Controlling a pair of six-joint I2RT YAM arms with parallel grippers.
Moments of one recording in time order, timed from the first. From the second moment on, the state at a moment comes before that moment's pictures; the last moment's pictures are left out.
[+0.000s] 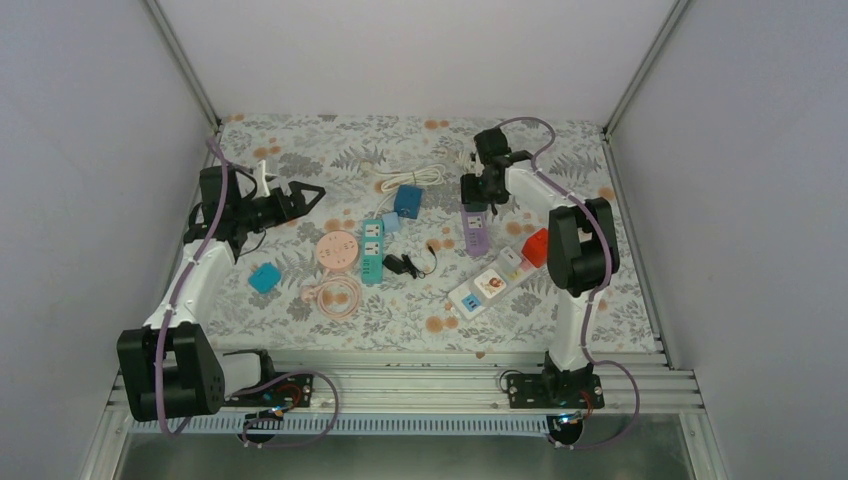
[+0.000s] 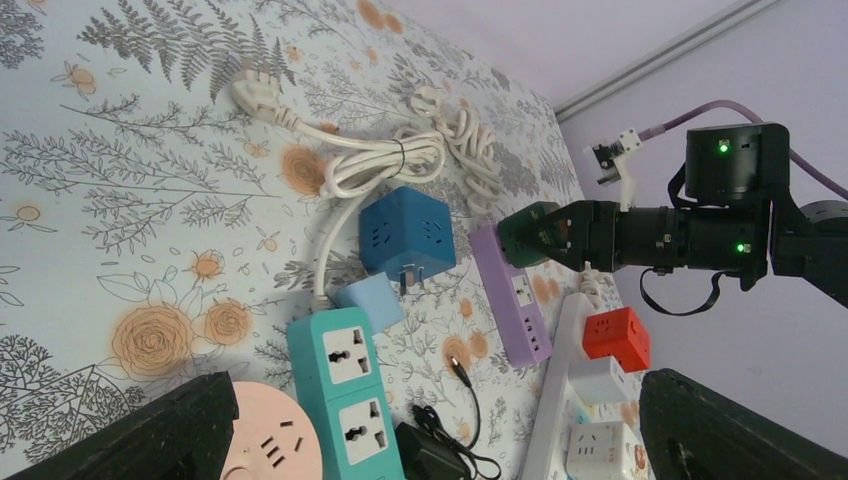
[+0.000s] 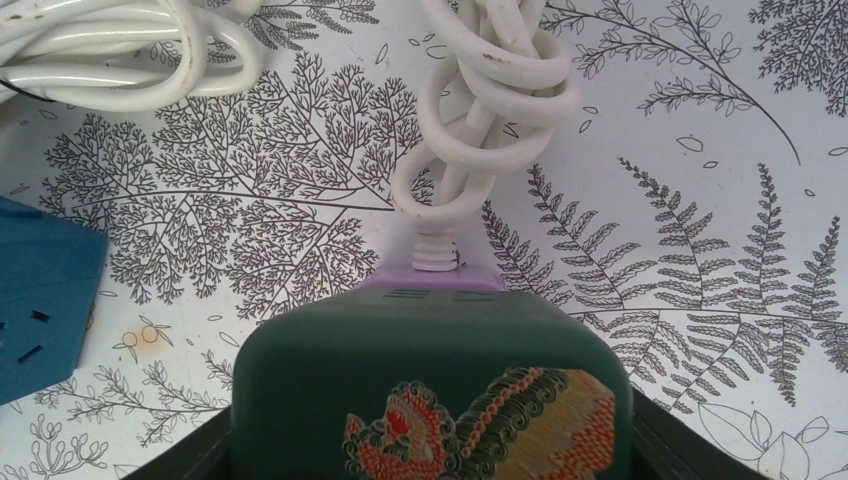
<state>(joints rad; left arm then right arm) 0.11 1.21 0.83 -0.23 0.82 -0.43 0.31 2.02 1.56 -0.68 -0.01 0.23</state>
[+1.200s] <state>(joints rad) 0.13 1.22 0.83 -0.22 0.84 -0.44 0.34 2.09 1.55 -0.53 0.14 0.31</state>
